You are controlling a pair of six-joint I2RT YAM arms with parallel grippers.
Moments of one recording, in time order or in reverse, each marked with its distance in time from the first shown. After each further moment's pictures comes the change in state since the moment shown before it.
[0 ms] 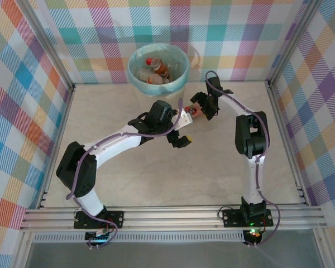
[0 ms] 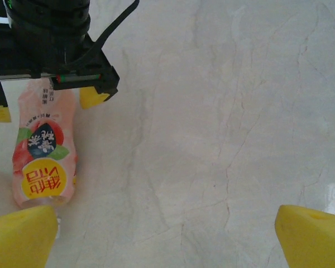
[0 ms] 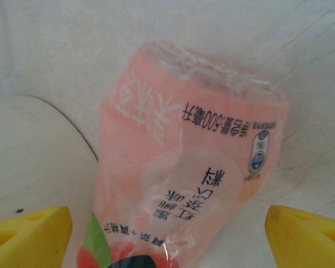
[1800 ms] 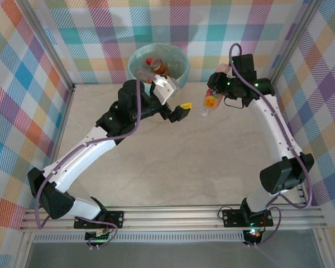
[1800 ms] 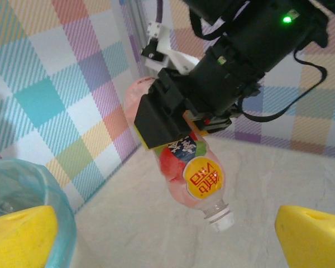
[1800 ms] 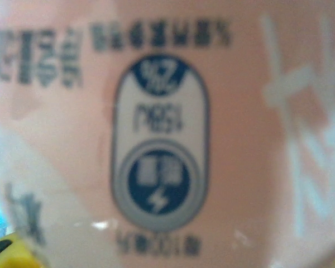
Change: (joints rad) left arm 0.008 -0.278 0.238 0.036 -0.077 -0.219; right arm 0.017 -0.626 0.059 -0.306 0.110 -0.415
